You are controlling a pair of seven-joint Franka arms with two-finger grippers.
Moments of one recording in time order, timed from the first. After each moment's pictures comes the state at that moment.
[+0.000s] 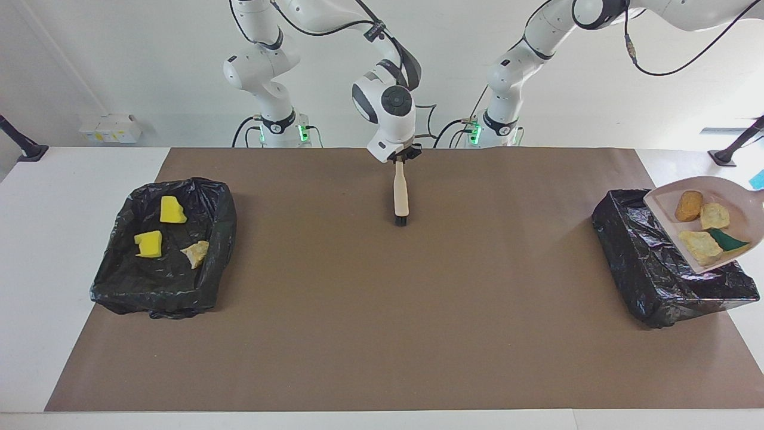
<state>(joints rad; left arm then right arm) 0.65 0.35 -0.20 -1.37 0.49 1.89 1.86 0.73 0.11 0.12 -2.19 0.37 2.09 0.66</state>
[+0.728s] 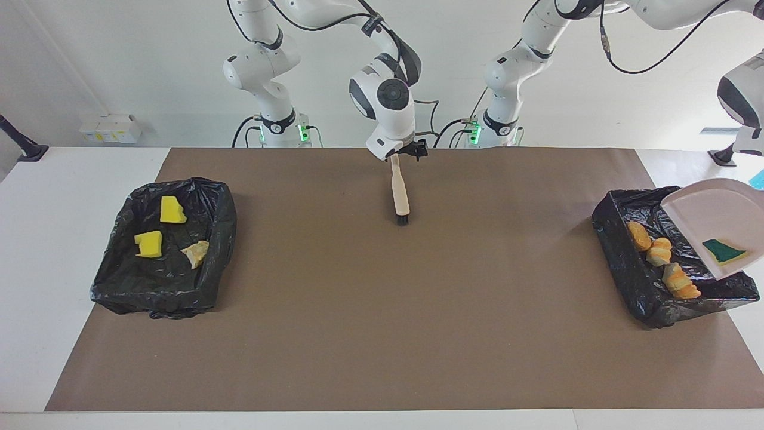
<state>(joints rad) 0.51 0.21 -0.21 -1.54 0.95 1.91 1.61 0.64 0.08 0.10 -2.05 0.33 1.97 0.69</state>
